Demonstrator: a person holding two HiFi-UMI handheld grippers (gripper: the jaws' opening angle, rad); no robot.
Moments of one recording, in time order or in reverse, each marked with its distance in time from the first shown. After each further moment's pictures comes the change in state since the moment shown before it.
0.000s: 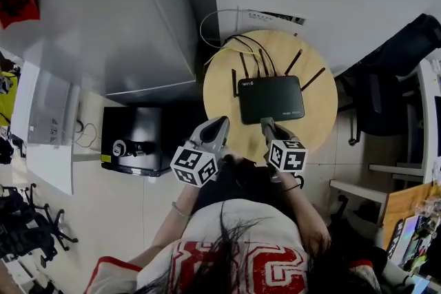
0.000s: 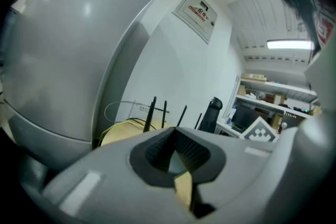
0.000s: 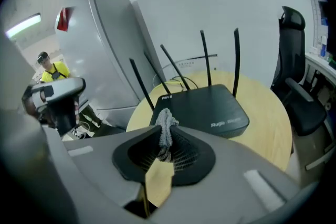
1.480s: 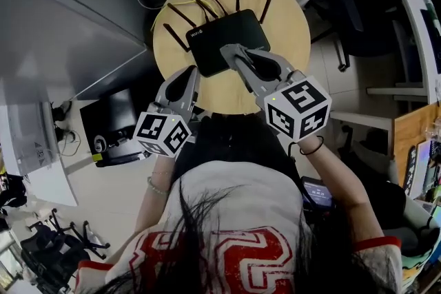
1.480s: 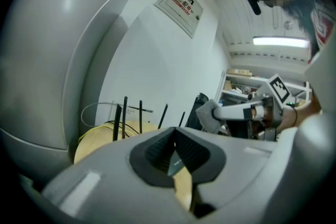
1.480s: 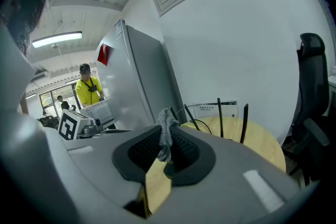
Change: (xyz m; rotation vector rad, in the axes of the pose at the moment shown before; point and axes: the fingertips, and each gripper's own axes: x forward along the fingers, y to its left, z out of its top) left arm 0.033 -0.057 0.018 0.088 0.032 -0.139; right arm -0.125 0.043 0.127 -0.158 -0.327 0.234
